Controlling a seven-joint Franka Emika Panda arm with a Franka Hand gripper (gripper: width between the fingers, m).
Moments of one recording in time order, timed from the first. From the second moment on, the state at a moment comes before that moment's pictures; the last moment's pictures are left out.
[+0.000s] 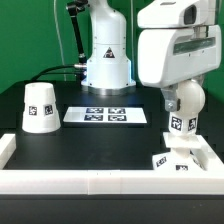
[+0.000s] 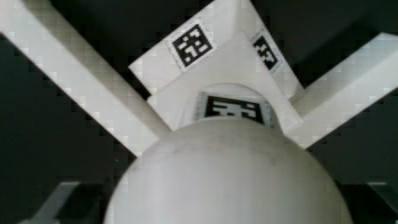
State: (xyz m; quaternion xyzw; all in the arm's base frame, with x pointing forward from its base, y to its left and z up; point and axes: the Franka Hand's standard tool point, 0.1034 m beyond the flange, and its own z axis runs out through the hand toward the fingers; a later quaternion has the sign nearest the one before) arm 0.609 0.097 0.122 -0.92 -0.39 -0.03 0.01
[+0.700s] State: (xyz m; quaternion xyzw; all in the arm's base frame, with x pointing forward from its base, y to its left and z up) arm 0.609 0.096 0.122 -0.99 -0.14 -0.03 0.02
